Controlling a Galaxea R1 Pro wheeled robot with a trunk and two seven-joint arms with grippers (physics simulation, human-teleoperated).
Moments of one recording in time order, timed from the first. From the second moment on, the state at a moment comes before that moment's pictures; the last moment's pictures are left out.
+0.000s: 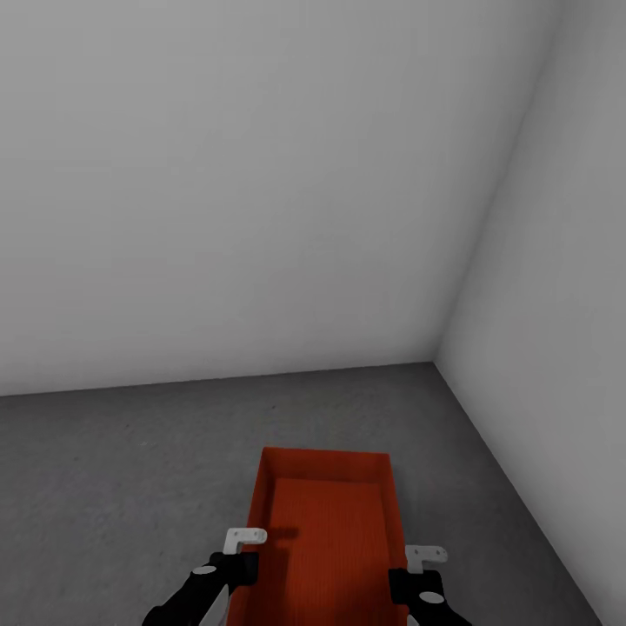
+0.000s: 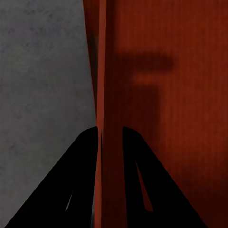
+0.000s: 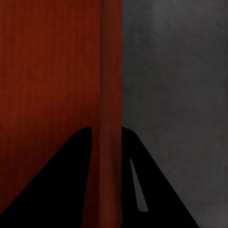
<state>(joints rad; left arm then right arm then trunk) -0.47 -0.11 -0.02 -0.37 0.02 0.12 0.01 -0.45 0.01 0.57 -0.34 -0.53 -0.02 -0.31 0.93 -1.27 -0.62</state>
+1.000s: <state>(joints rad) -0.47 -0.11 -0.02 -0.37 0.02 0.12 0.01 -0.45 0.01 0.57 -0.34 -0.53 -0.02 -0.31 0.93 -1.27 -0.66</state>
